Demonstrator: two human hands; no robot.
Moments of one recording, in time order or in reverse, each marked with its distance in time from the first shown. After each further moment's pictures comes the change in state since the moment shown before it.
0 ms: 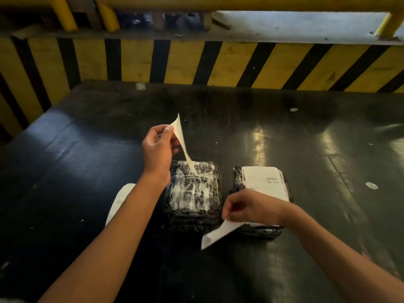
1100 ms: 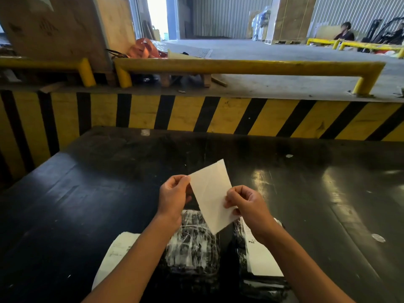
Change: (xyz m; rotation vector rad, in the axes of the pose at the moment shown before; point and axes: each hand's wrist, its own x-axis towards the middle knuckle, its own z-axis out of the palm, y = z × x) left_hand 0.006 -0.003 0.031 0.018 -0.104 -0.202; right_hand 0.039 -0.034 -0.045 0.679 0.762 -0.066
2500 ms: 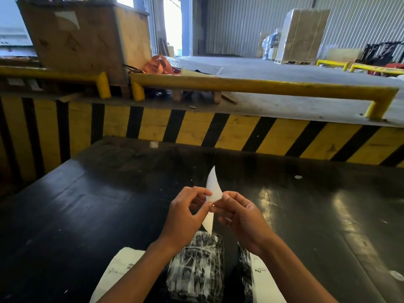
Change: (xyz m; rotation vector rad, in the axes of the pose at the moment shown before) left_hand -0.005 0.009 -0.008 0.579 -0.187 0.740; right_hand 0.021 -0.030 0.019 0.479 -0.271 0.107
